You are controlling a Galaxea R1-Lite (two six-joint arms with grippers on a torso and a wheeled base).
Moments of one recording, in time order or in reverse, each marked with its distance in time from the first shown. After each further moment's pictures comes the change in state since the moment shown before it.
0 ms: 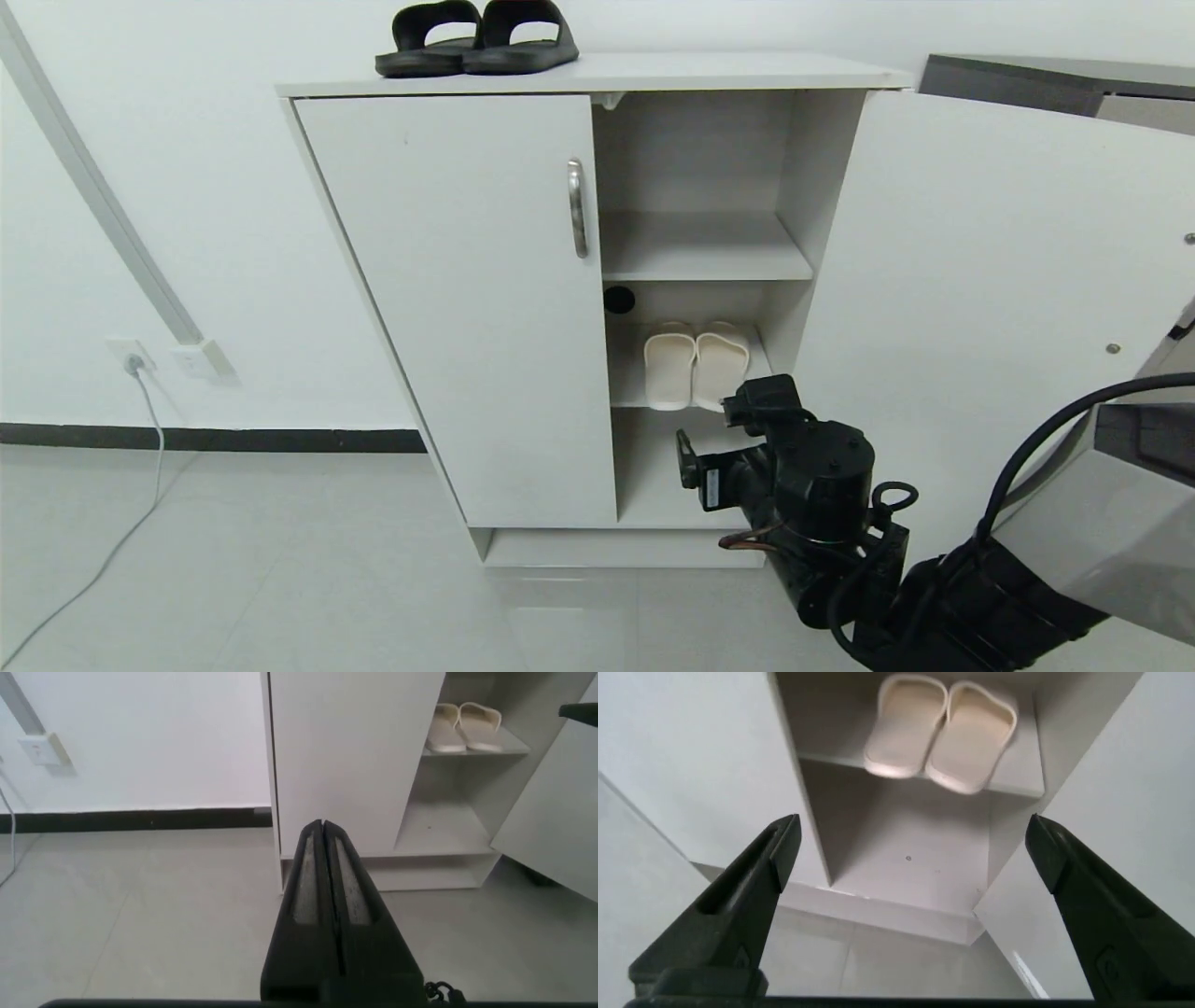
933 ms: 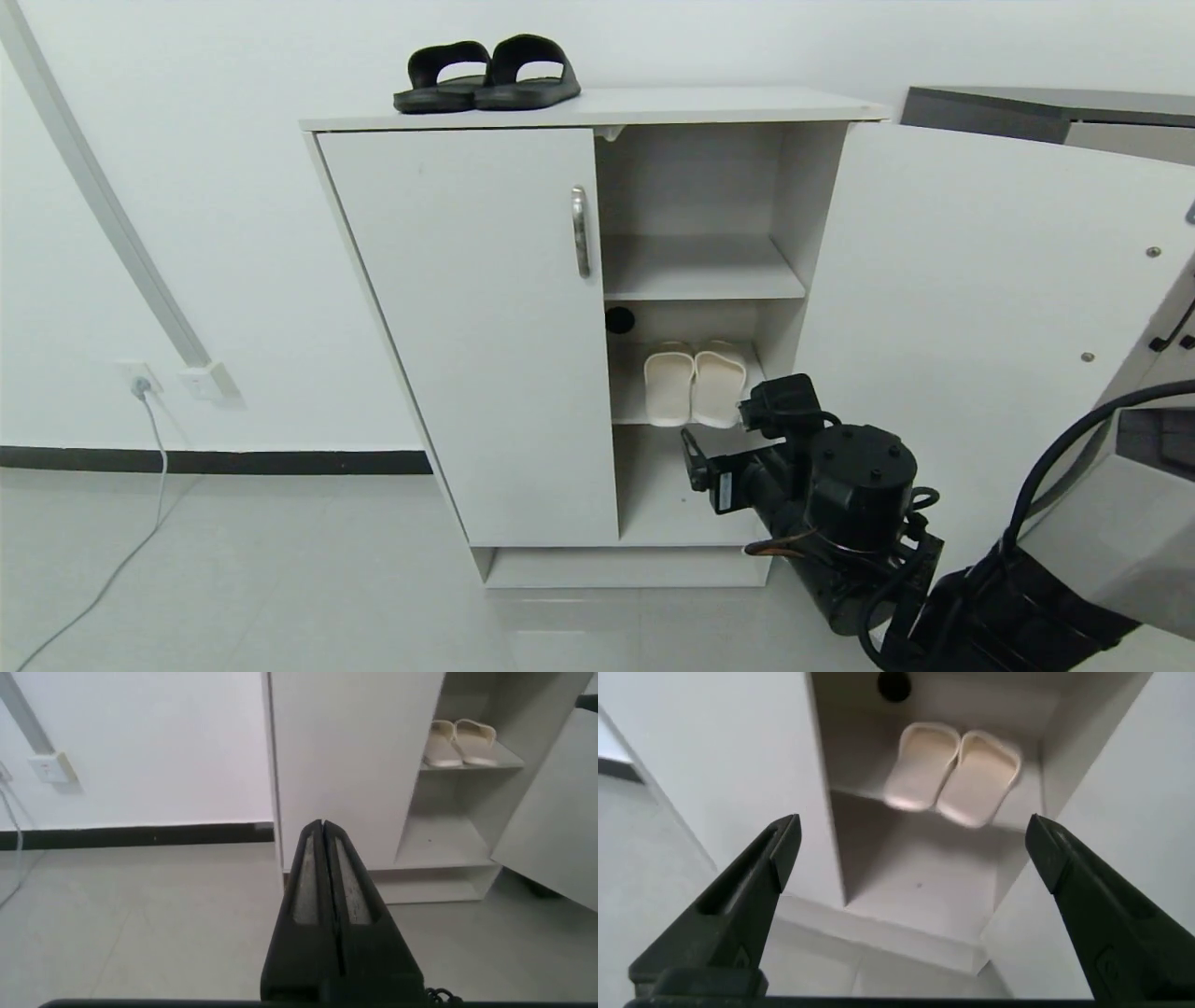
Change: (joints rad) left arm 0.001 0.000 0.000 0.000 0.000 -0.001; right arm -0.023 -0.021 0.076 -0.112 0.089 -0.042
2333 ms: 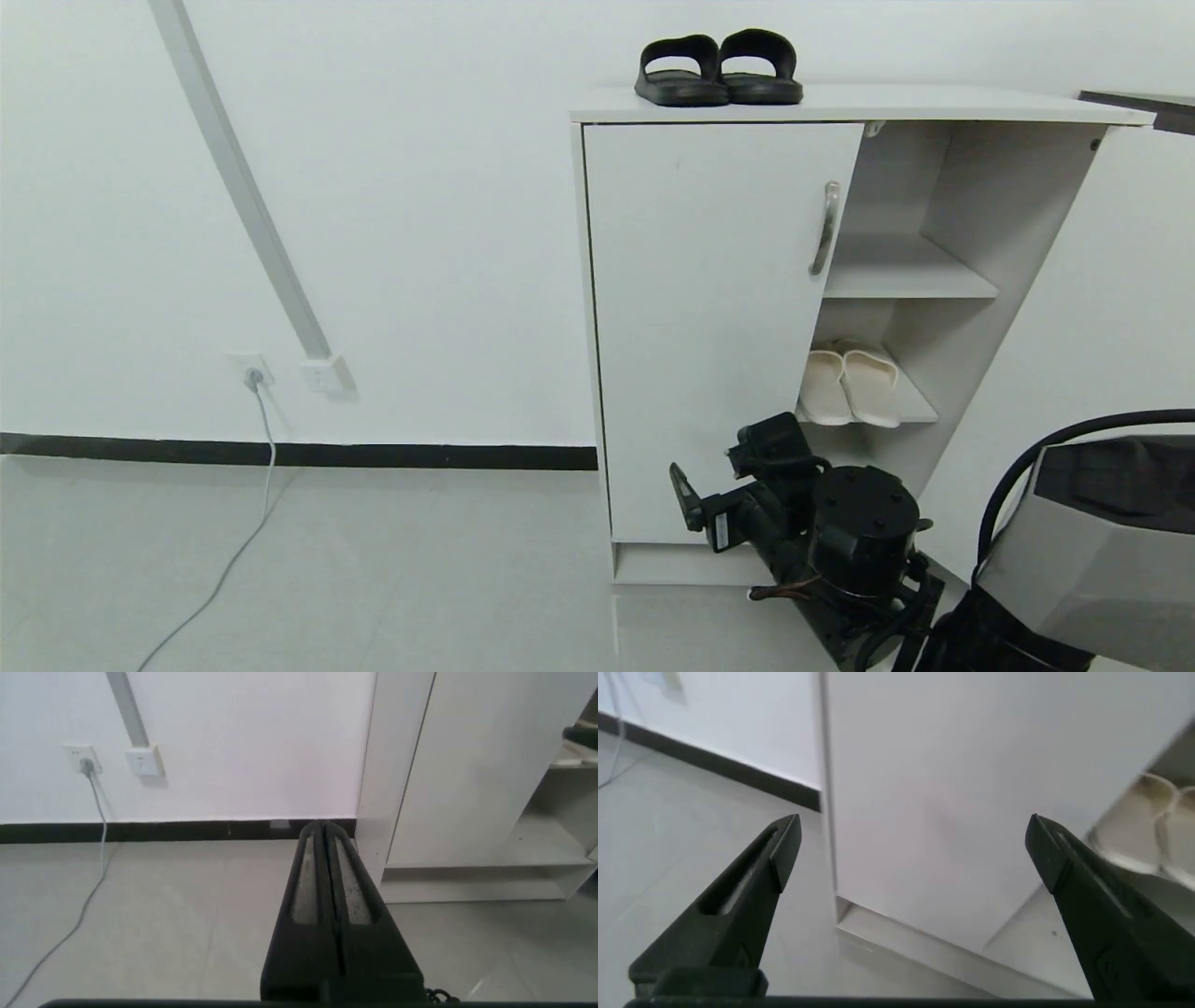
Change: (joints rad) left arm 0.001 0.000 0.000 0.001 0.000 -0.001; right arm 0.003 0.065 0.093 -0.161 0.068 -0.067
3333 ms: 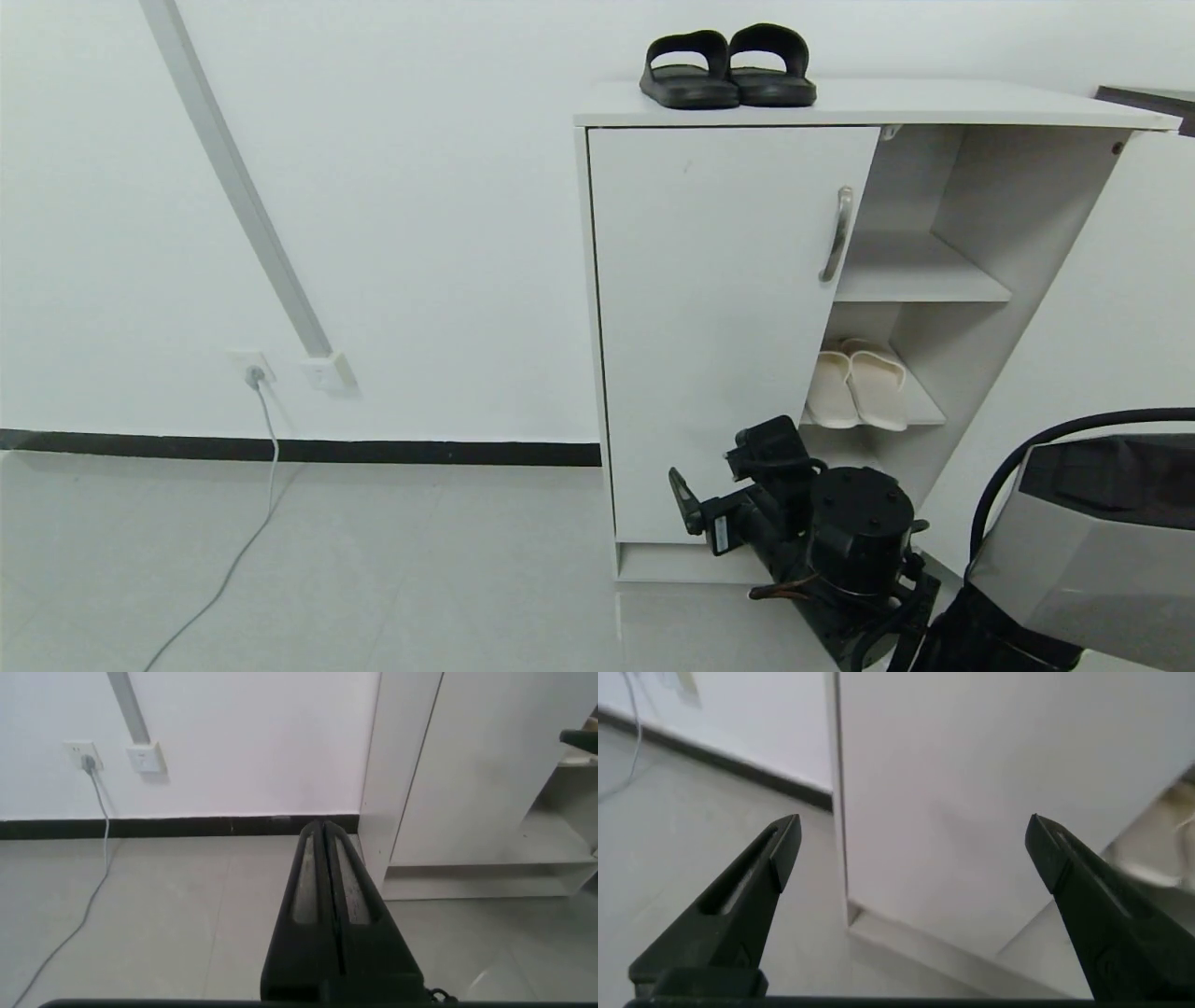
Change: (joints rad) left arm -0.002 0.000 0.000 0.001 0.000 0.000; right arm 0.000 0.007 0.001 -0.006 0.023 -0.001
